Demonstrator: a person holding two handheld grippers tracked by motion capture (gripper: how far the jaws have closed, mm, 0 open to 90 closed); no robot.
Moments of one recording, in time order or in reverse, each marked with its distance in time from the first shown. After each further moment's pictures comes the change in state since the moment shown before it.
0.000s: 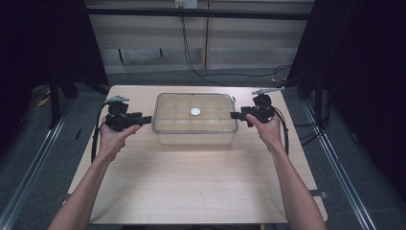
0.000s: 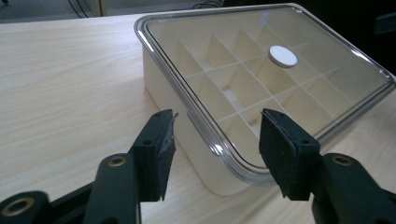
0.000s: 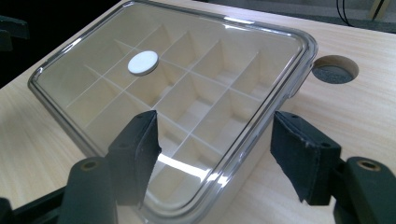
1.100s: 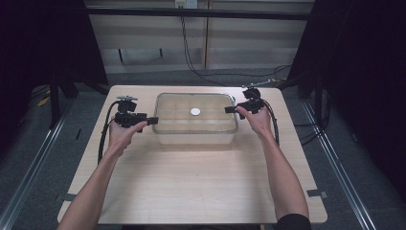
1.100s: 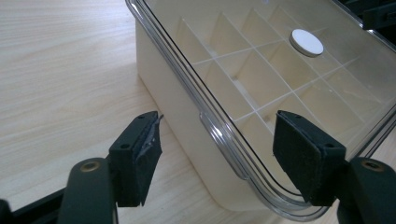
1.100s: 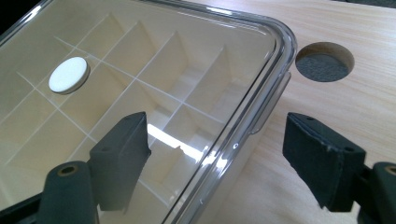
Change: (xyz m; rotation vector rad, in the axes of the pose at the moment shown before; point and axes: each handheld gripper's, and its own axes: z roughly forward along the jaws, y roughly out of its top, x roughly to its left) left arm 0.015 -0.004 0.040 0.078 -0.046 -0.045; right arm -0.034 0.015 0.056 0.091 -0.039 0.062
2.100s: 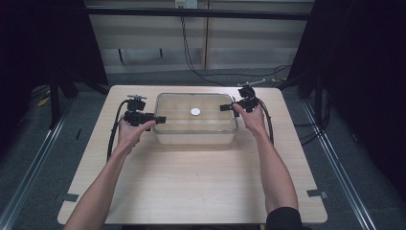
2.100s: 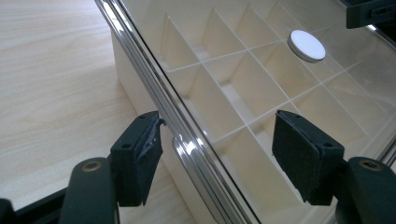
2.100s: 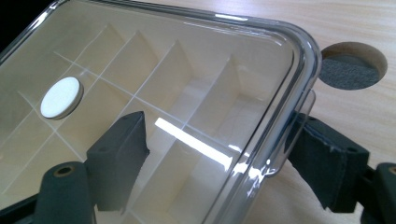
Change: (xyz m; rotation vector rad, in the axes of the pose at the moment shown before) left arm -0.010 0.008 0.023 0.032 0.006 -0.021; right arm -0.002 0.007 0.023 -0.001 0.039 0.049
